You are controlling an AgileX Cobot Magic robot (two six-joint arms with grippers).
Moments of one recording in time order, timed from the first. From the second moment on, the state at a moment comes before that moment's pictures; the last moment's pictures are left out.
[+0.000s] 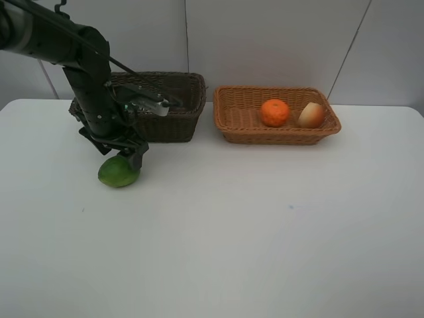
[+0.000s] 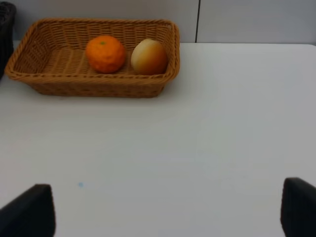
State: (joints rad) left arm -0.35 2.02 -1.29 0.06 0.77 0.14; right arm -0.01 0.00 -0.53 -0.01 1.06 -0.02
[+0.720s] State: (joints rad) left arm -0.35 2.13 -1.28 0.04 0.68 0.14; right arm -0.01 0.00 -0.53 -0.01 1.06 -0.02
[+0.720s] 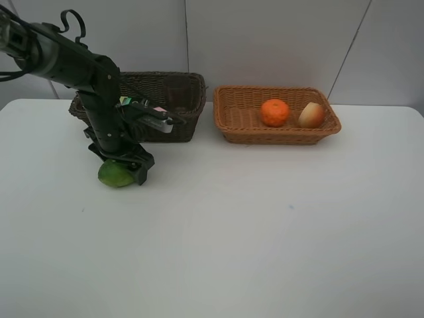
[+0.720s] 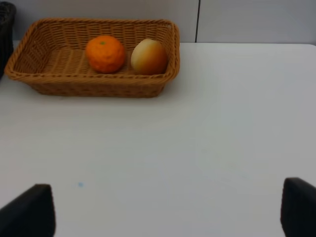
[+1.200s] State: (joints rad) left arm -0.35 2.13 -1.28 0.03 0.68 0.12; right arm -0.01 0.00 -0.53 -0.01 1.06 -0.02
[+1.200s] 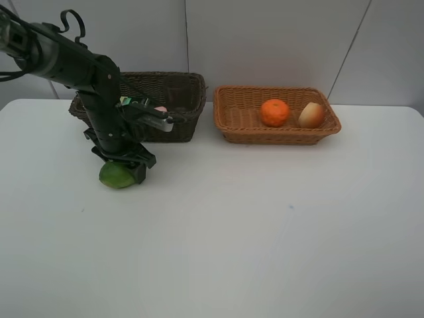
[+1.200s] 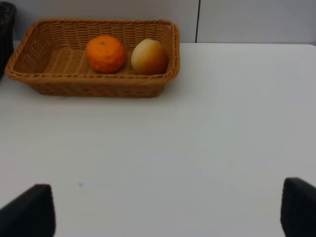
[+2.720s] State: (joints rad) left arm -0.69 2.07 -1.76 0.11 0.67 -0.17; right arm -0.01 0.00 -0.53 -0.01 1.06 -0.02
